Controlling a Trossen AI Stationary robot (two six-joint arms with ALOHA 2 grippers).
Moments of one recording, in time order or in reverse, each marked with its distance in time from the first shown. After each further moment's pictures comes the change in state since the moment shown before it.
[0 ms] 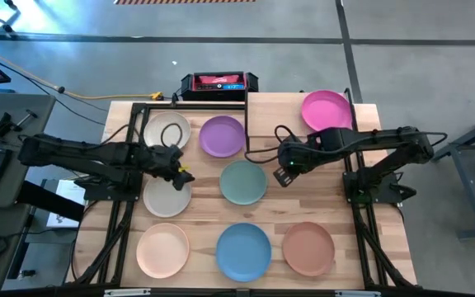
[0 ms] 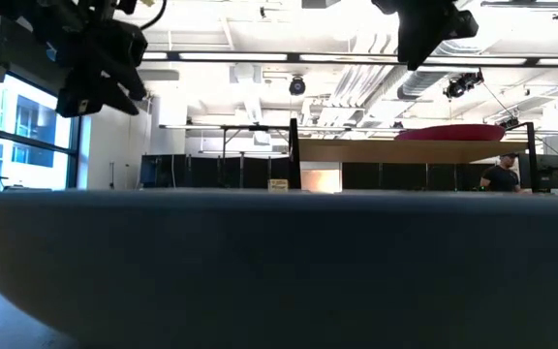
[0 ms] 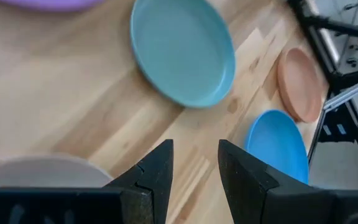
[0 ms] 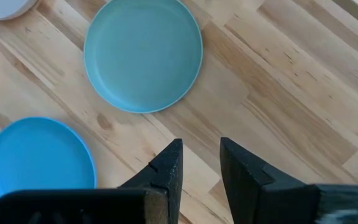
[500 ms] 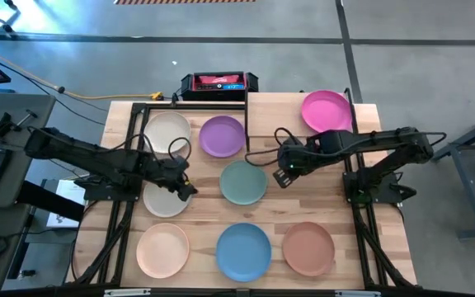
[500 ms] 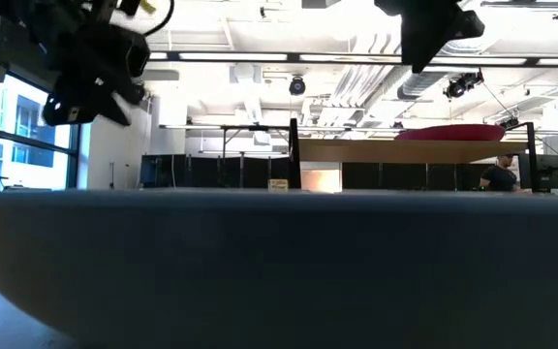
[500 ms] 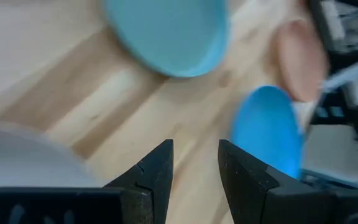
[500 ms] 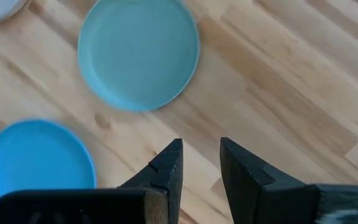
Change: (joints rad) left arm -0.128 0.123 0.000 0.111 -0.008 -0.110; right arm 0.044 0.004 -0.012 -0.010 0.012 0.060
